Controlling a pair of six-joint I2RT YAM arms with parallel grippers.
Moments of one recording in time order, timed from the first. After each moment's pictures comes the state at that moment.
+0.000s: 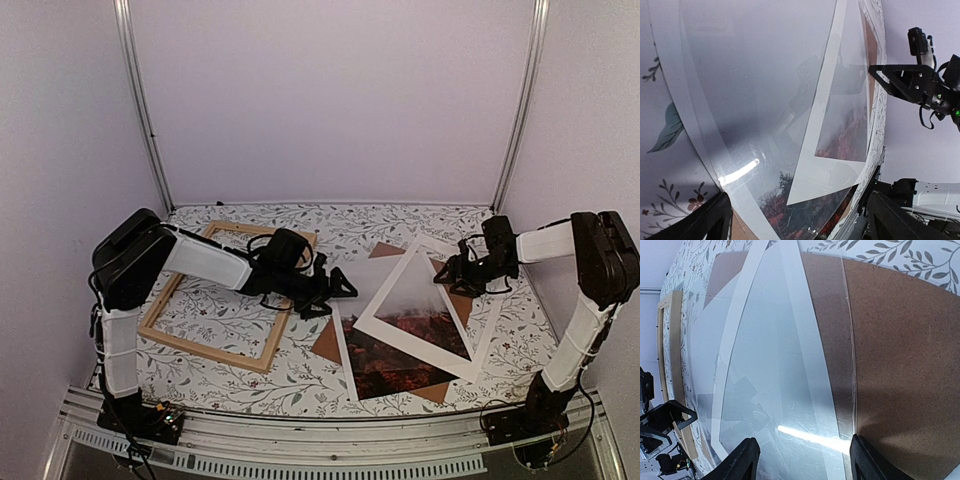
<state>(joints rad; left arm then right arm) -0.77 2.08 1.19 0.15 0.49 -0.97 0.11 1.78 0.94 -0.25 -0.53 0.40</state>
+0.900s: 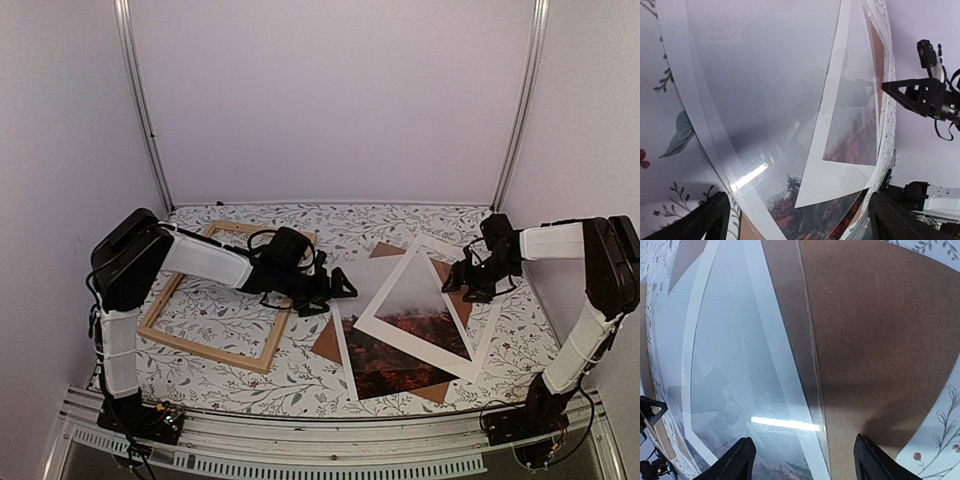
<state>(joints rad) -0.78 2.07 1.21 0.11 0.43 -0.93 0.14 1.72 0.97 -0.45 -0.36 0.37</state>
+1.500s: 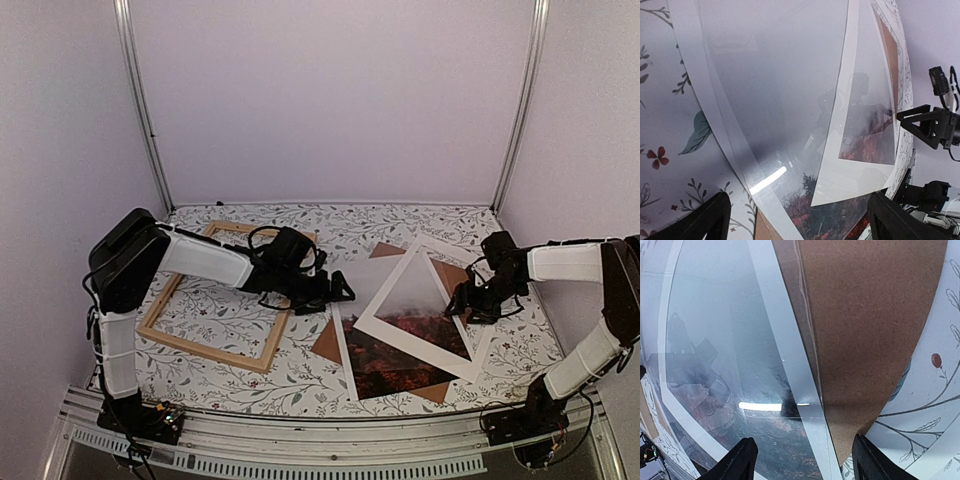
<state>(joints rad) -0.80 2.05 1.22 0.01 0.35 -0.83 0.20 1.52 0.76 -0.52 -0.30 0.40</state>
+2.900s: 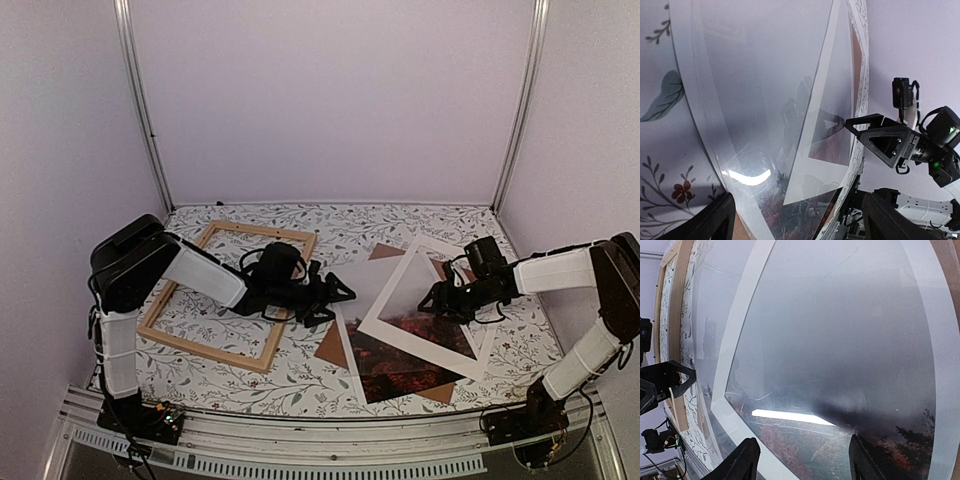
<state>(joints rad) -0.80 2.05 1.03 0.44 0.47 -1.16 0.34 1.55 0.68 -0.19 -0.42 0.54</state>
